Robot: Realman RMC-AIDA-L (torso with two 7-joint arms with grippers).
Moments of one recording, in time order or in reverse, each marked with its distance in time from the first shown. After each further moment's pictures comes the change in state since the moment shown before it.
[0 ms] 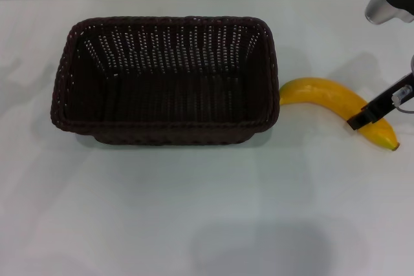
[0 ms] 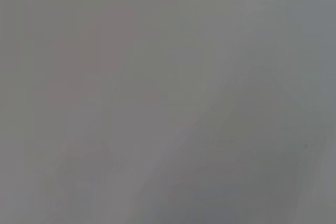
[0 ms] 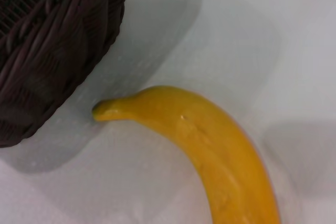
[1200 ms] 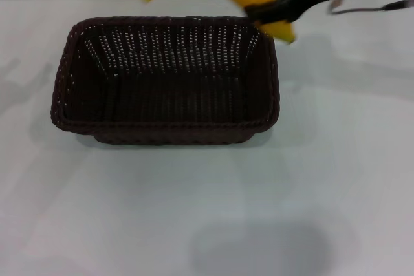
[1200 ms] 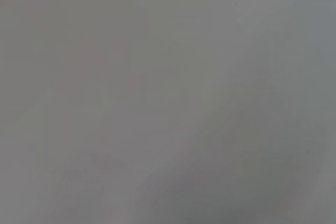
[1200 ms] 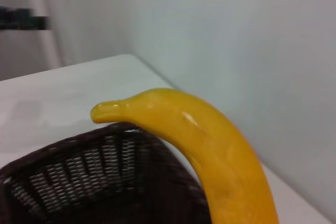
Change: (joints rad) left arm 0.005 0.002 -0.002 -0.008 -0.020 0.001 0.009; right arm 0.040 0.002 0.035 -0.215 0.505 -0.100 -0.376
